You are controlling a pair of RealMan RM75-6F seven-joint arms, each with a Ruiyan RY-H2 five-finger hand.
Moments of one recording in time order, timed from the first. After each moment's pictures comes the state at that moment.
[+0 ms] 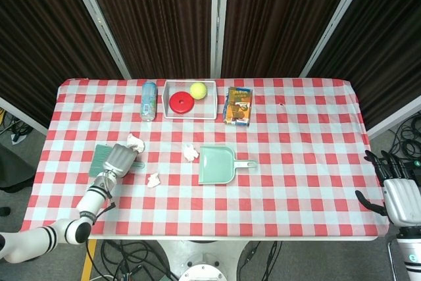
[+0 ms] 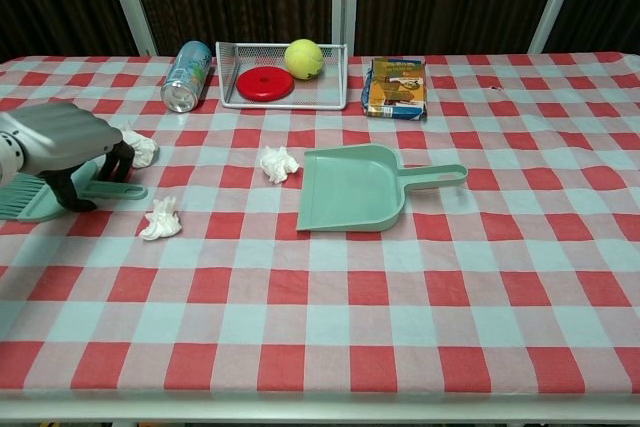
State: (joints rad) left arm -0.69 -1.58 -0.07 -1.26 1.00 0.82 0.72; right arm 0.10 -1.06 0.05 -1.57 -1.55 1.48 0.17
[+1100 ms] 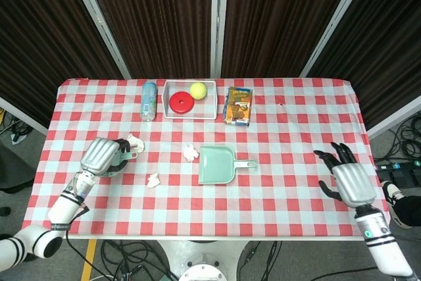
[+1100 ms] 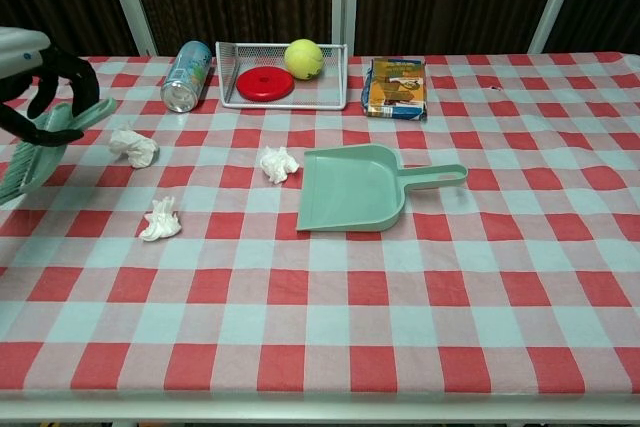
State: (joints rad) left arm -0.57 -1.40 -0.04 -1.35 1.41 1.13 0.00; right arm 0.28 -1.13 0.10 -1.71 -1.48 1.22 -0.16
